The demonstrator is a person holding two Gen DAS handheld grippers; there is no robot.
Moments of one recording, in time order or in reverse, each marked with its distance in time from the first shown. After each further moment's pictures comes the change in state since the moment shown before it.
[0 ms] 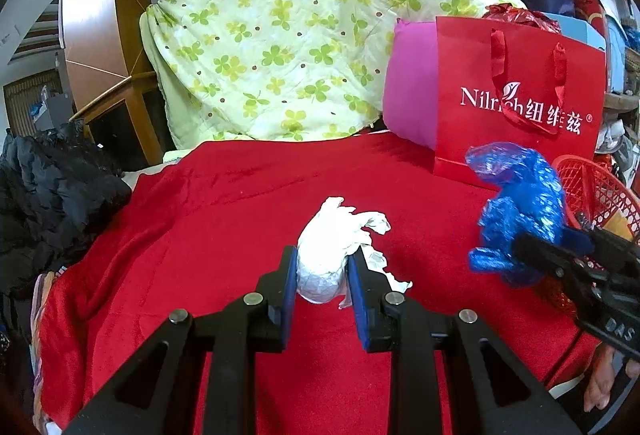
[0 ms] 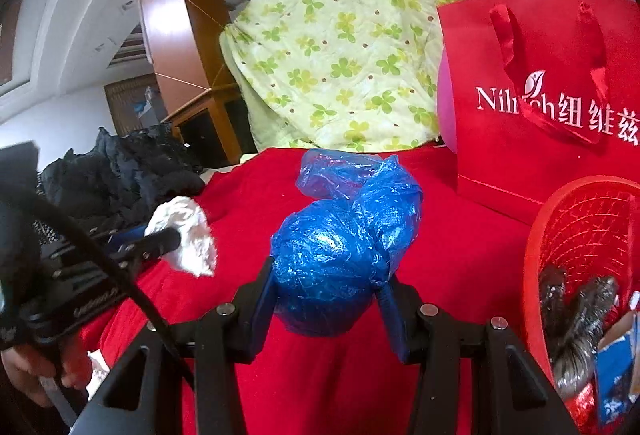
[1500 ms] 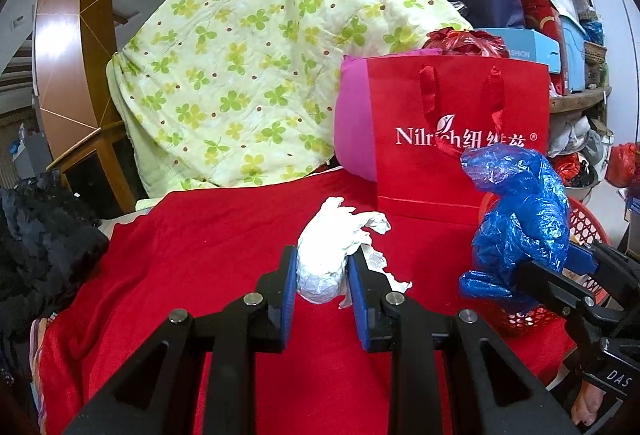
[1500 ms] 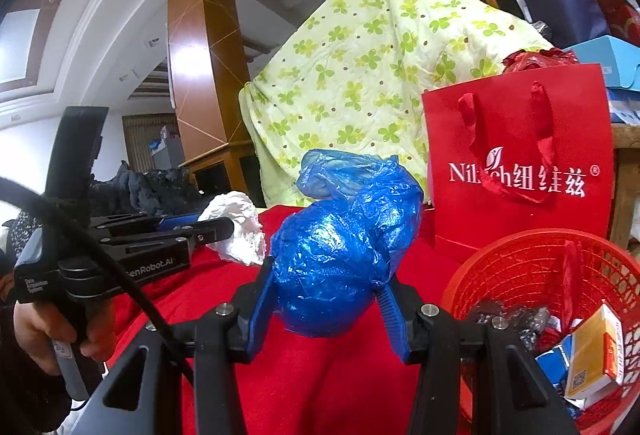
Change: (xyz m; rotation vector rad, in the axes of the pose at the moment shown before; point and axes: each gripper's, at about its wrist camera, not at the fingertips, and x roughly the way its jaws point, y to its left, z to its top) left arm -0.044 -0.059 0.034 0.089 -0.108 -0.103; right arm -0.094 -0.009 -0.008 -0.041 -0.223 -0.002
